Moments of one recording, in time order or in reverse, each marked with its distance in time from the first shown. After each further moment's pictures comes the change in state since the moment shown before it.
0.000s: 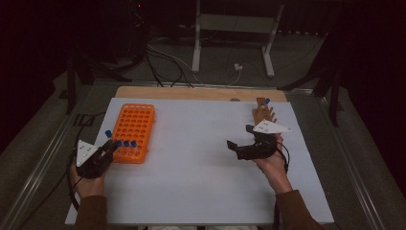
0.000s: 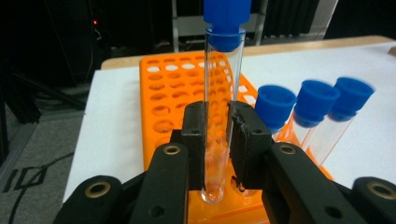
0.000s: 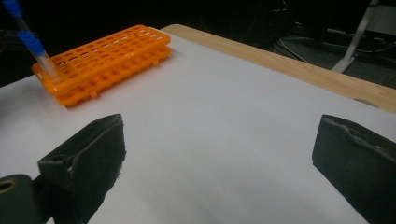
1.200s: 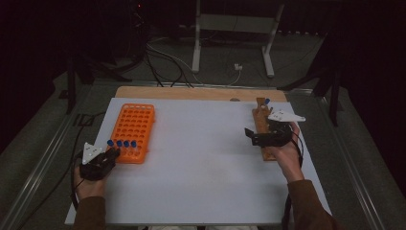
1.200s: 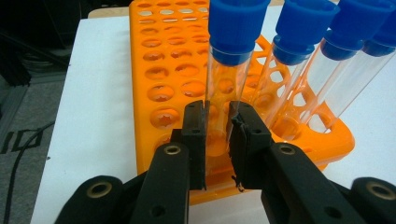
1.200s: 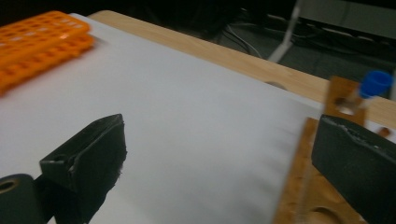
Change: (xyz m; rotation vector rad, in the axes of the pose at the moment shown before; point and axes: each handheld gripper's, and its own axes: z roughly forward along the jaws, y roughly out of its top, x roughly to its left) left arm 0.002 -0.013 0.004 0.133 -0.017 -0.033; right arm -0.058 0.006 -0.011 0.062 -0.208 0.019
